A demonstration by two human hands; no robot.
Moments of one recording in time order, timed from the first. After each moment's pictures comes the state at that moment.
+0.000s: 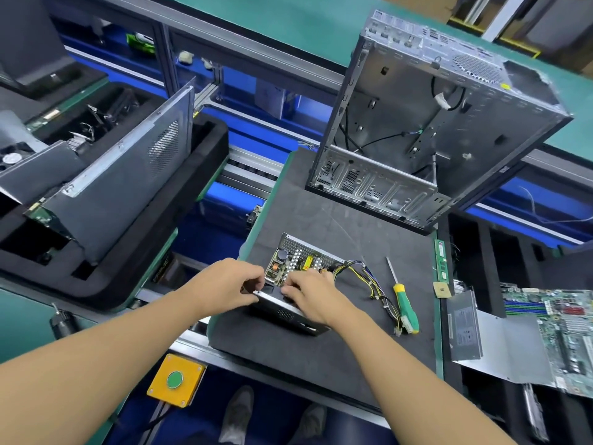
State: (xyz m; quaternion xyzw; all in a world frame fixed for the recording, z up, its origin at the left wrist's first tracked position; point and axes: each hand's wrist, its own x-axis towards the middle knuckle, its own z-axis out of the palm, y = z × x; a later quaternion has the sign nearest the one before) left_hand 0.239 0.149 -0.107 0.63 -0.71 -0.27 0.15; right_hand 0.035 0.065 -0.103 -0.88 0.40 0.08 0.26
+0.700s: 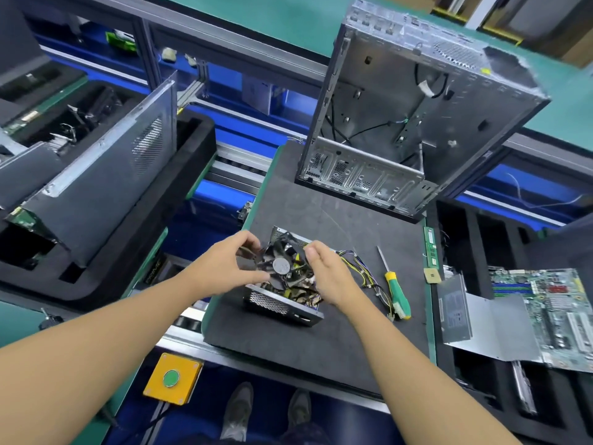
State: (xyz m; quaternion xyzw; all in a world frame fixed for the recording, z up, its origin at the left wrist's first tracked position) left_hand 0.237 0.134 -0.104 0.65 -0.56 -0.41 0.31; right_hand 0.012 0.061 -0.080 -0.75 0.48 -0.15 0.42
